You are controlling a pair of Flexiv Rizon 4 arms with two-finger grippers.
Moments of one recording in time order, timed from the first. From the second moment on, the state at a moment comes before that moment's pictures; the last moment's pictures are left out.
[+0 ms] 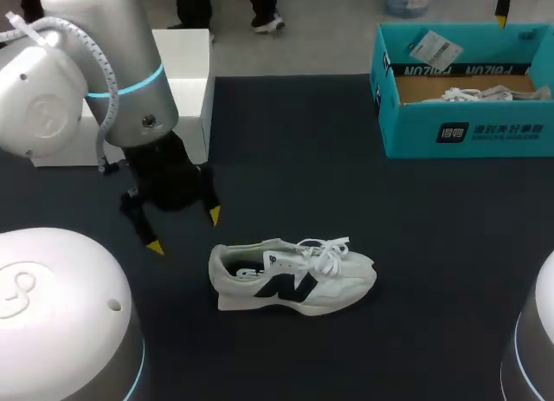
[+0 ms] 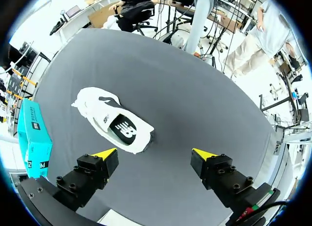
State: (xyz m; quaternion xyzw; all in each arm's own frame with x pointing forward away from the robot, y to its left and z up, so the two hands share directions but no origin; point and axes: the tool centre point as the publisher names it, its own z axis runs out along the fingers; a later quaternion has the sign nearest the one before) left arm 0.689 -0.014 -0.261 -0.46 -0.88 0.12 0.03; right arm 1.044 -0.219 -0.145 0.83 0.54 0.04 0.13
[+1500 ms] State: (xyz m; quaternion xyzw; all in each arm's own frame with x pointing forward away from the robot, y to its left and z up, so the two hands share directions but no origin) left arm 0.692 0.040 -0.275 -0.09 -0.93 0.35 0.07; right arm 1.044 -0.219 -0.145 0.83 0.54 0.04 0.13
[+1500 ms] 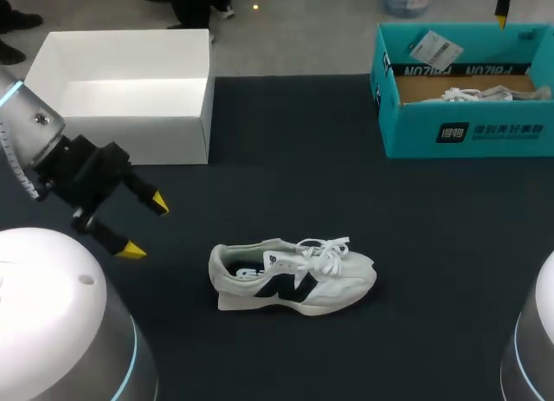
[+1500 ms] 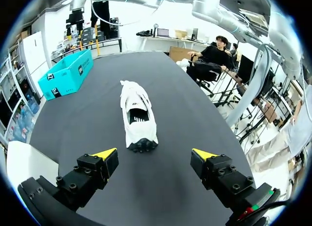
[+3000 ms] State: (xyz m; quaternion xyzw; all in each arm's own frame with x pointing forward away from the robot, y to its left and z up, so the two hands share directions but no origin) left arm 0.703 0.024 -0.330 0.00 -0.90 0.43 0.04; right arm 1.044 -0.219 -0.145 0.83 0.54 0.04 0.13
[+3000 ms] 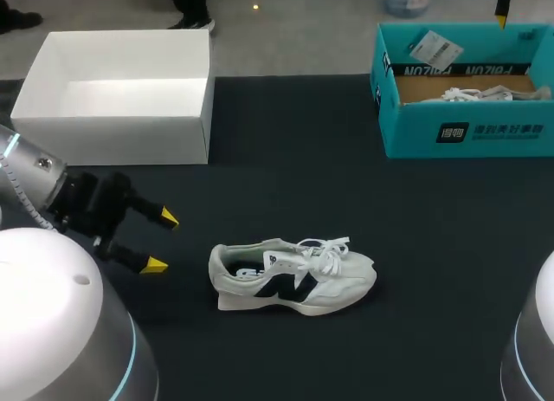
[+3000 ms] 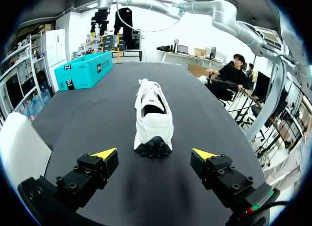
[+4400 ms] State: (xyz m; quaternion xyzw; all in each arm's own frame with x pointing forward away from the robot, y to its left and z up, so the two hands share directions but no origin) left arm 0.707 -0.027 -0.404 0.06 -0.89 0.46 0.05; right arm 1.044 -0.219 -0.145 0.83 0.54 0.04 0.13
